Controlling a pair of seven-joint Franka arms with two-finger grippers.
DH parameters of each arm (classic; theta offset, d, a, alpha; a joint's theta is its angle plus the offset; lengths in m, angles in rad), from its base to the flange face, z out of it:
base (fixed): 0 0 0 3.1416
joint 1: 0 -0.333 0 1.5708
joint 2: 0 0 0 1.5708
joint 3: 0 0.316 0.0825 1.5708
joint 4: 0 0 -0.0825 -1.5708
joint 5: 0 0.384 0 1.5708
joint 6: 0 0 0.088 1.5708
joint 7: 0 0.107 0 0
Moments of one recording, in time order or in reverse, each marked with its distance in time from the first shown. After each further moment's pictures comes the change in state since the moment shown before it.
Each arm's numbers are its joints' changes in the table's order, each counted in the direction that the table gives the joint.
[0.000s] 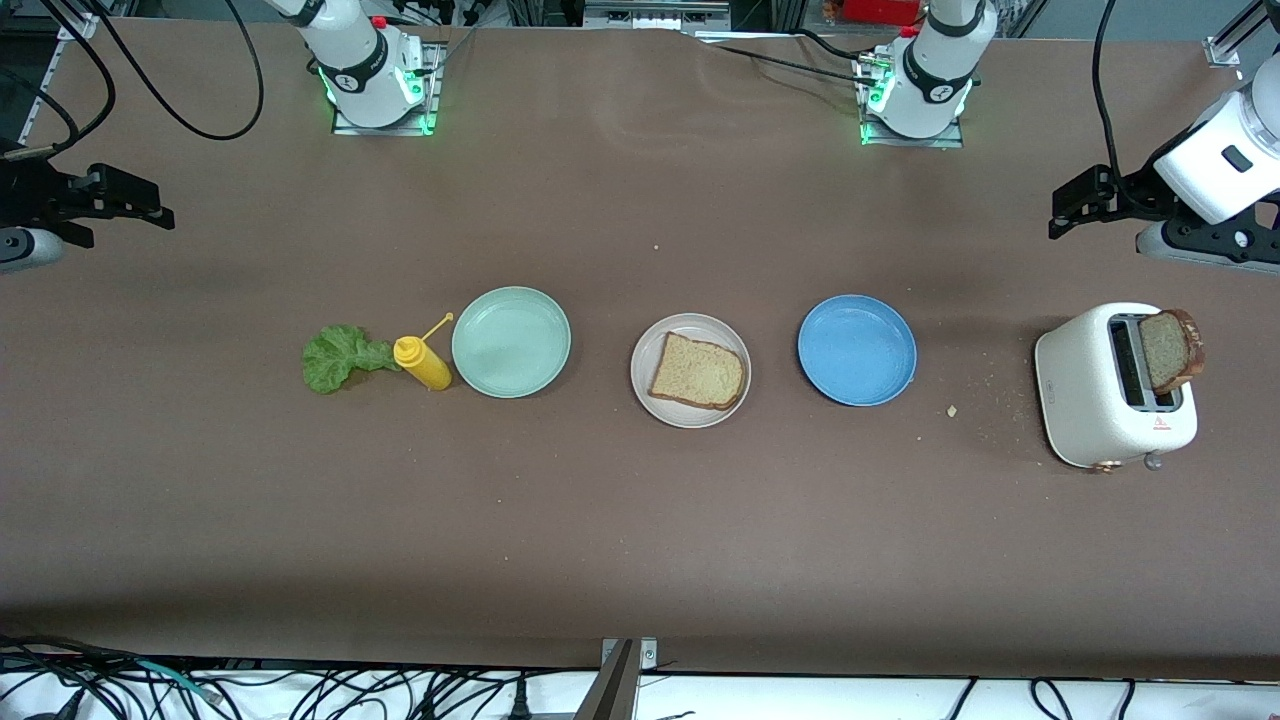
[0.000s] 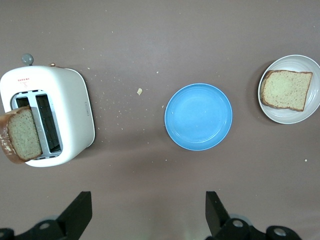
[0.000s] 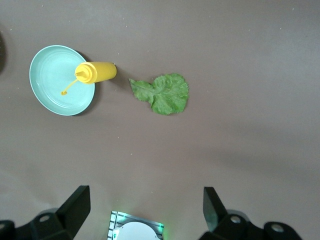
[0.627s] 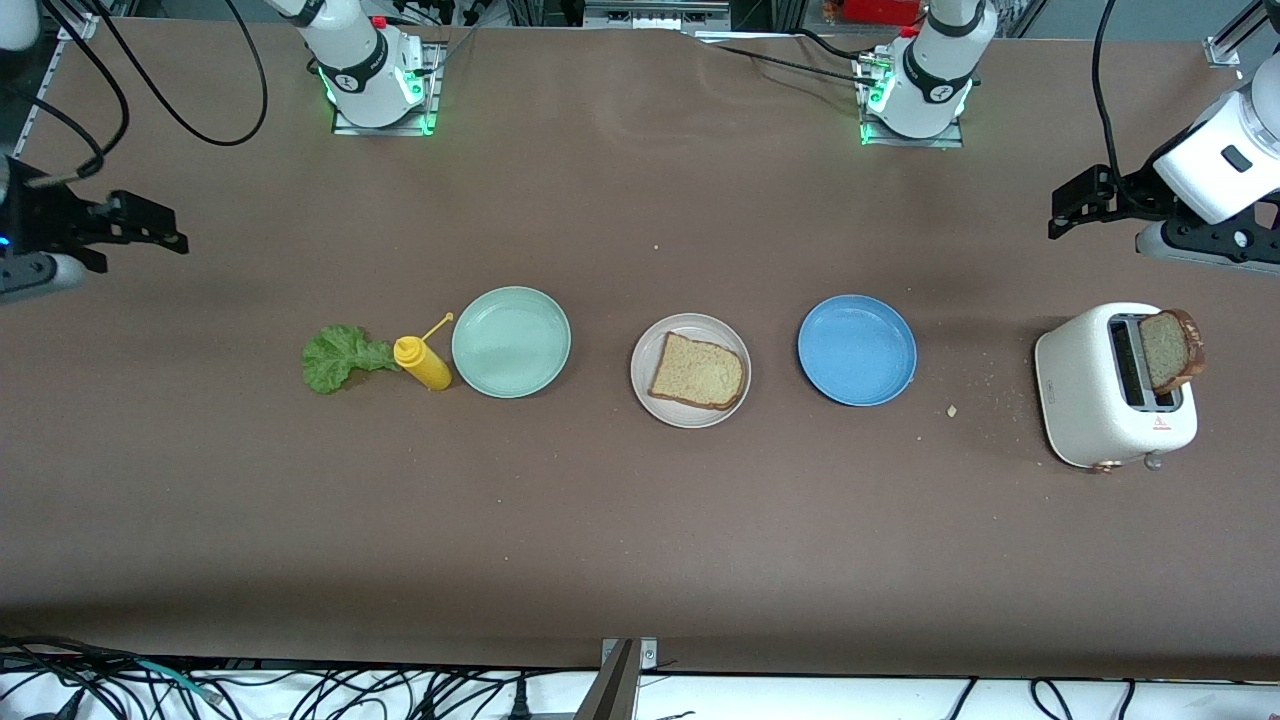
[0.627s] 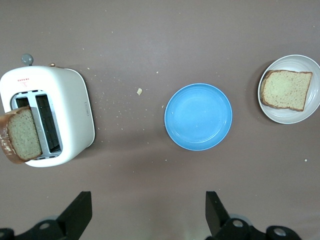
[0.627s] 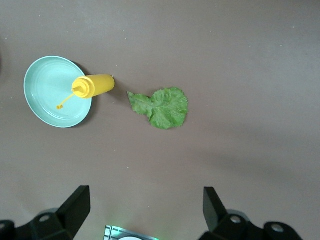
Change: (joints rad) left arm 0.000 0.000 0.000 0.000 0.000 0.000 0.000; right arm -0.019 0.057 0.009 -0.002 -0.002 0.073 0.003
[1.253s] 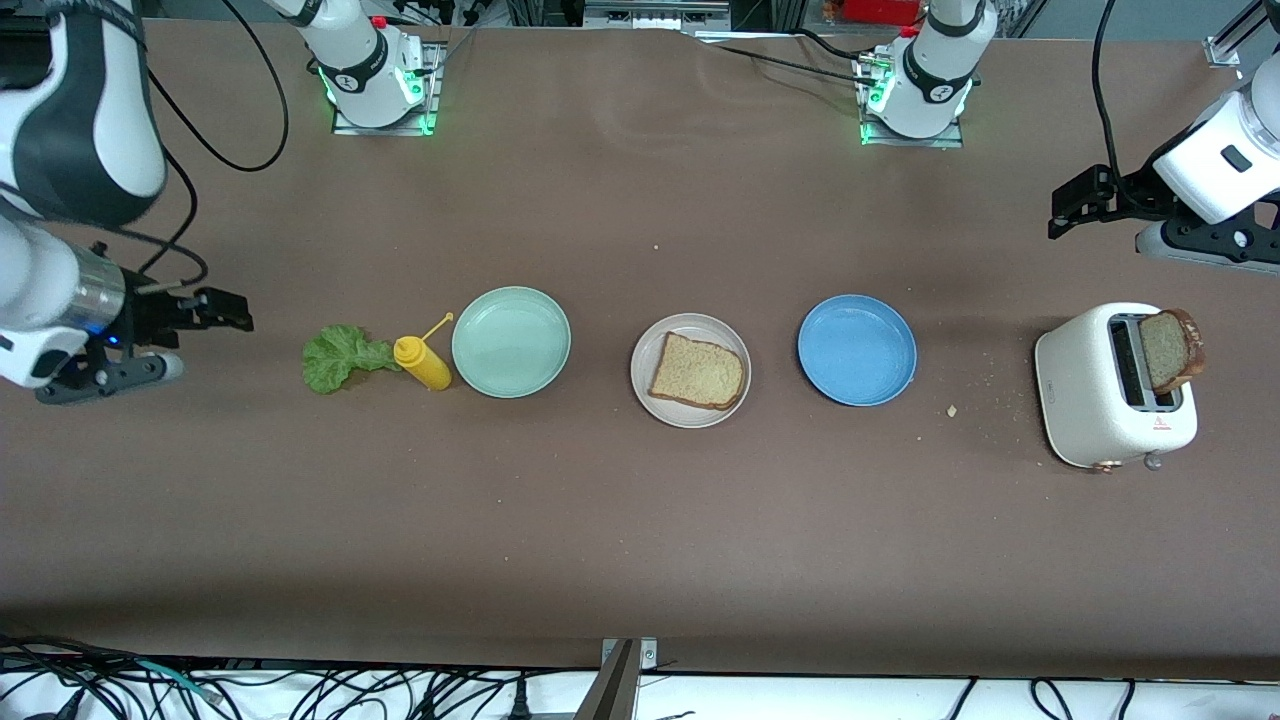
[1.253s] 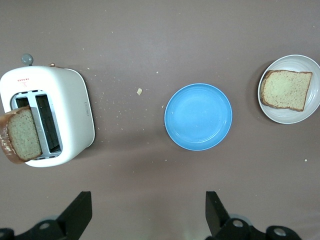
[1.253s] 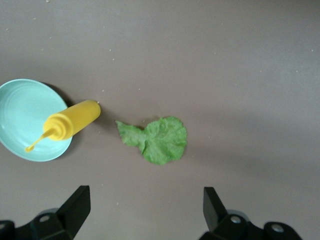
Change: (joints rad) left arm 0.000 0.000 0.000 0.000 0.000 0.000 0.000; right arm -0.030 0.196 0.004 0.017 0.000 0.183 0.021
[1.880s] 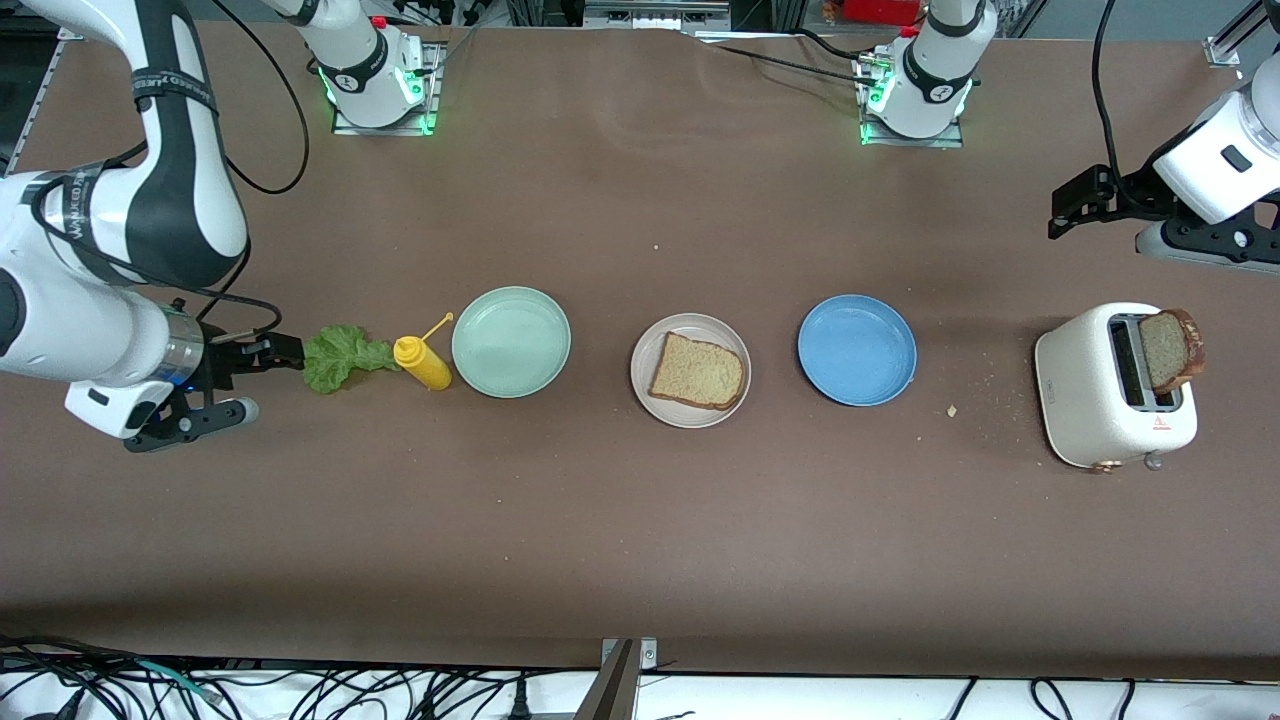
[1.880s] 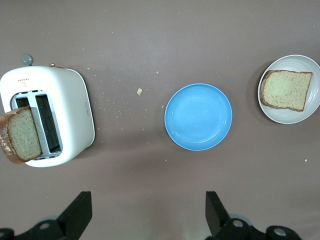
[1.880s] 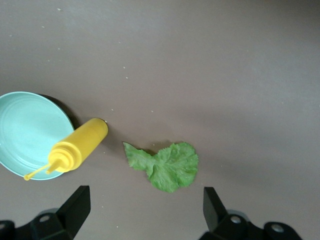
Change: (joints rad) left arm 0.000 0.000 0.000 0.000 0.000 0.000 0.000; right arm -0.060 0.106 0.016 0.078 0.000 0.040 -0.017
